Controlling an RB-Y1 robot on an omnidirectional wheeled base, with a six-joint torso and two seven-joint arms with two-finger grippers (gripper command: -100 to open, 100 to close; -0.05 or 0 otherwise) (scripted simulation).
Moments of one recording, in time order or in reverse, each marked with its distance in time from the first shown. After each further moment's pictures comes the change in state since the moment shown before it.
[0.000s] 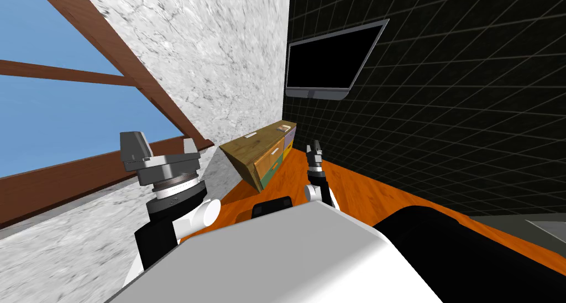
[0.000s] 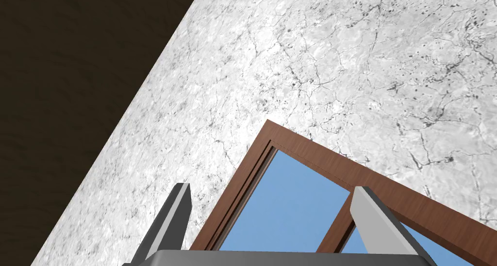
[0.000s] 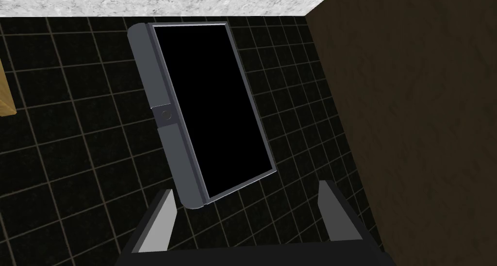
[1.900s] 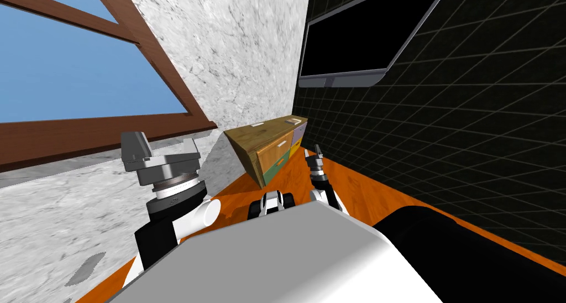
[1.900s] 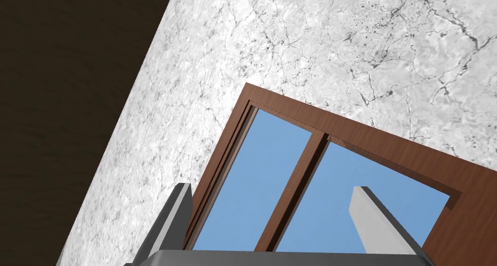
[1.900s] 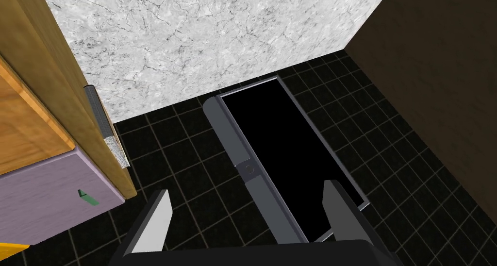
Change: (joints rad) left arm 0.000 0.000 0.000 0.000 0.000 0.000 0.000; right arm 0.047 -0.202 0.015 0.047 -0.138 -0.044 -0.198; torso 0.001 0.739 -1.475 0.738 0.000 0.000
